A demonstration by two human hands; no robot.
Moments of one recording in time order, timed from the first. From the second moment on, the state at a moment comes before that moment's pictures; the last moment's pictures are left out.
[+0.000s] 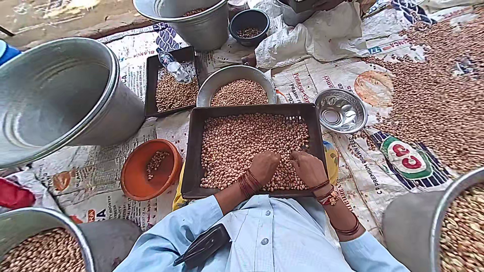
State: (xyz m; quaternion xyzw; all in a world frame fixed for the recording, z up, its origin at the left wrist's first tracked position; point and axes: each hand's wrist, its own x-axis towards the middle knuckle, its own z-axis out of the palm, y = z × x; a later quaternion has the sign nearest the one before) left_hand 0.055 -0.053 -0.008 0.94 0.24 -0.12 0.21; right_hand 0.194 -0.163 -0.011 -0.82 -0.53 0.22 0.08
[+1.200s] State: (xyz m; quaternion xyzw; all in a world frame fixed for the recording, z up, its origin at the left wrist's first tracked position) left_hand 0.037 -0.020 -0.012 0.59 0.33 -0.01 0.74; right_hand 0.209 -0.109 0.041 -0.78 -0.54 0.30 0.06
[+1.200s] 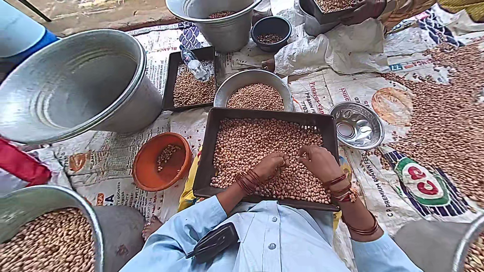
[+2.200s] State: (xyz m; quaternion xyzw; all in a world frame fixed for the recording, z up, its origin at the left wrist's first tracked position) left_hand -0.048 0.033 -0.006 0.88 0.42 0.05 0.21; right_hand 0.197 -0.104 0.047 -0.88 -0.39 0.25 -0.07
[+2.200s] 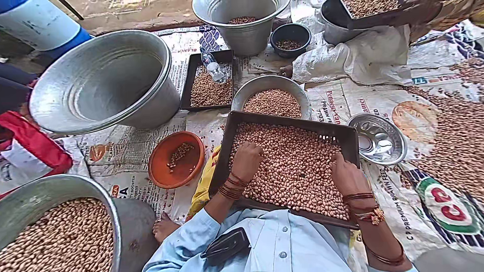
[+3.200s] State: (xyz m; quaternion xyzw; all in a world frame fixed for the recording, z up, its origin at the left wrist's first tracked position) left_hand -0.004 0.048 -0.008 0.85 0.43 0.03 0.31; right_hand 0.160 -0.026 -0.003 -0.74 -0.59 0.29 0.17
